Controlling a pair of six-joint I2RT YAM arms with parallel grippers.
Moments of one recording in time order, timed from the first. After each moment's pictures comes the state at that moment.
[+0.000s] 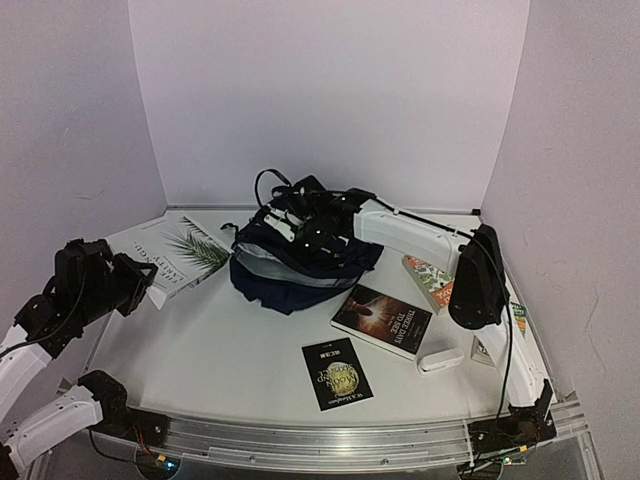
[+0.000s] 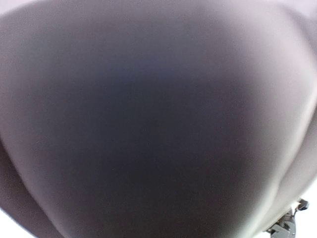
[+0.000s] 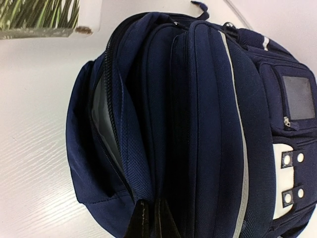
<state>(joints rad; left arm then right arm) -0.41 0.51 0.59 -0.49 -0.11 -1.17 0.89 2.41 2.31 -0.79 0.04 -0.29</state>
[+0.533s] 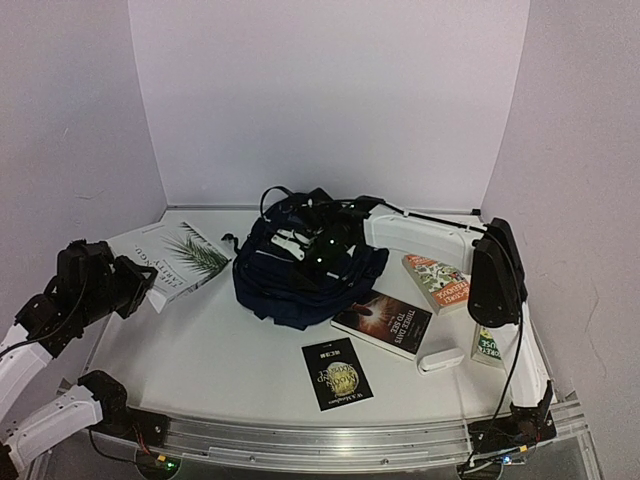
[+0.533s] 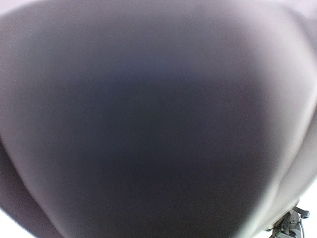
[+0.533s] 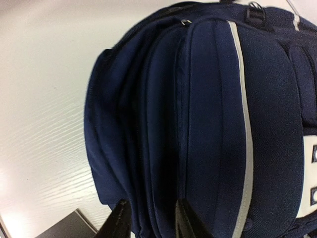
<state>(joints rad) -0.41 0.52 0.59 -0.52 -0.11 -1.15 0.89 2.28 2.06 -0.81 -0.12 -0.30</state>
